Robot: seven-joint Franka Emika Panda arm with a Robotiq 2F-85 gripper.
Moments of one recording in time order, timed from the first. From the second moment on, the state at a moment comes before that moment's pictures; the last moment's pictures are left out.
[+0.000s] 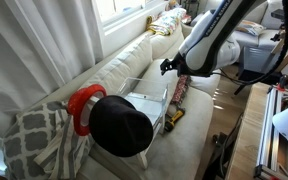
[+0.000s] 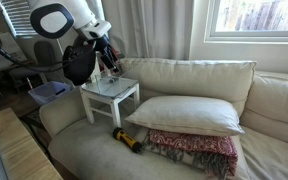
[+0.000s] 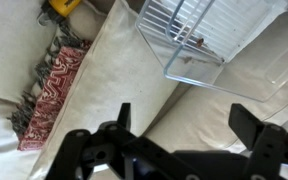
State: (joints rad) arm 0.34 0.26 -0.07 -2.61 0.63 3.38 0.37
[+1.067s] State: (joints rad) arm 0.36 -0.14 -0.08 -2.74 0.41 3.05 -0.24
